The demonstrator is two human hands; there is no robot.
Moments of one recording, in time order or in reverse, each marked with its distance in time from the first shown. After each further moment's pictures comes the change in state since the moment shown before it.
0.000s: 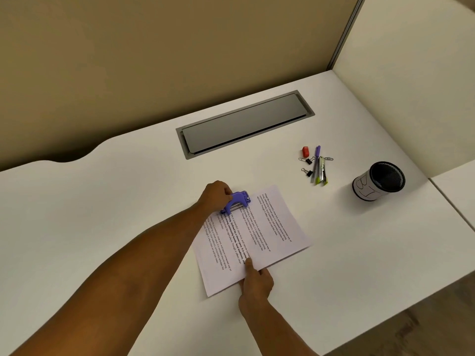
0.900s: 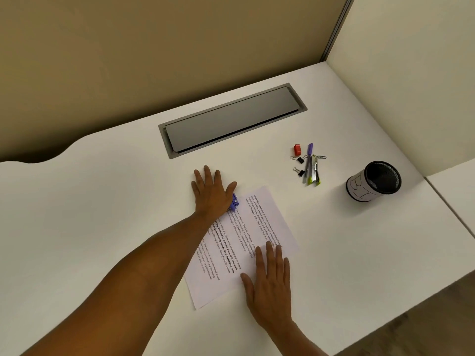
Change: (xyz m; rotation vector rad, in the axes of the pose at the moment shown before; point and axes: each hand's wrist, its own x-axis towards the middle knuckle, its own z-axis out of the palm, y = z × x) left_hand 0.036 0.007 0.050 0.253 0.239 -0.034; right_hand 0.060 -0.028 -0.071 -1.638 -0.060 -1.207
